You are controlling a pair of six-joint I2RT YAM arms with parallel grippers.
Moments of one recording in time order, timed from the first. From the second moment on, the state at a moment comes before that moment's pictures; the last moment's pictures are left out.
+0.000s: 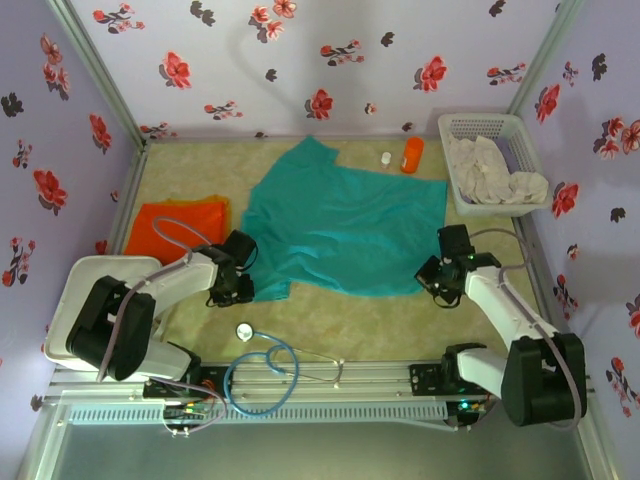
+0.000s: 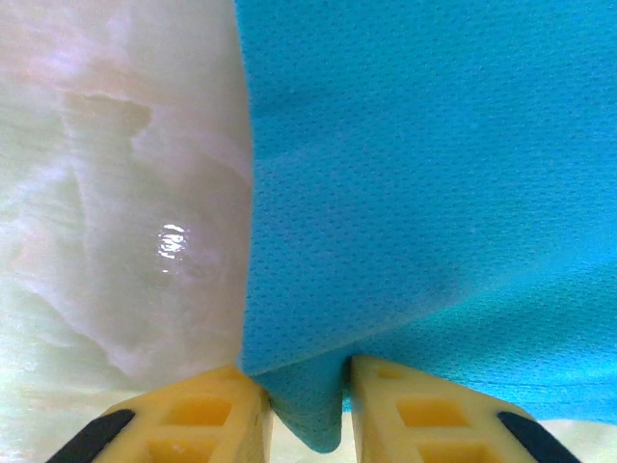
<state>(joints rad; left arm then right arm) -0.52 1.41 0.69 -0.73 -0.03 -0.67 0.13 1.12 0.64 -0.76 -0.16 0.84</state>
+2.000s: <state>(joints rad) -0.52 1.46 0.73 -0.76 -0.02 -0.63 0.11 1.30 0.54 -0.37 -0.15 0.79</state>
